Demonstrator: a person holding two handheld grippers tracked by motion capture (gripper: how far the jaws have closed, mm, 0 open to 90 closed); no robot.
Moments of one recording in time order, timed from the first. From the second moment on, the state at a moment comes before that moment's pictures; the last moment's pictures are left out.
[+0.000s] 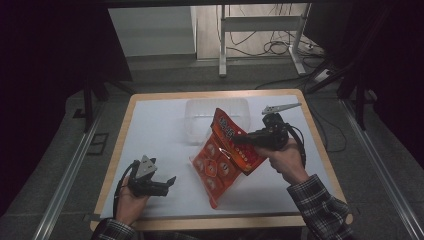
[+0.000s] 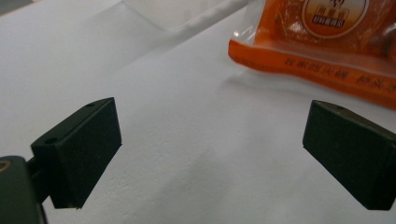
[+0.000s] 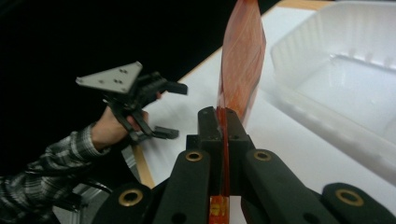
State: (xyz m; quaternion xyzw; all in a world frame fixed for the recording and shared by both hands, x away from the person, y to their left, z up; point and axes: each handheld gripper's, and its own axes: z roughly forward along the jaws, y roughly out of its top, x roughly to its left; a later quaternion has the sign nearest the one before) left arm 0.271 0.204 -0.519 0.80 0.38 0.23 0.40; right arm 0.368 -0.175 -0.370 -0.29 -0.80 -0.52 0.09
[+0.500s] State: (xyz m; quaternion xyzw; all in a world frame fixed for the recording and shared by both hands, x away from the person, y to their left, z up) left arm 0.271 0.205 -0.518 0.80 0.38 0.23 0.40; right arm 0.370 -0.170 -0.338 -0.27 -0.80 -0.54 0.09
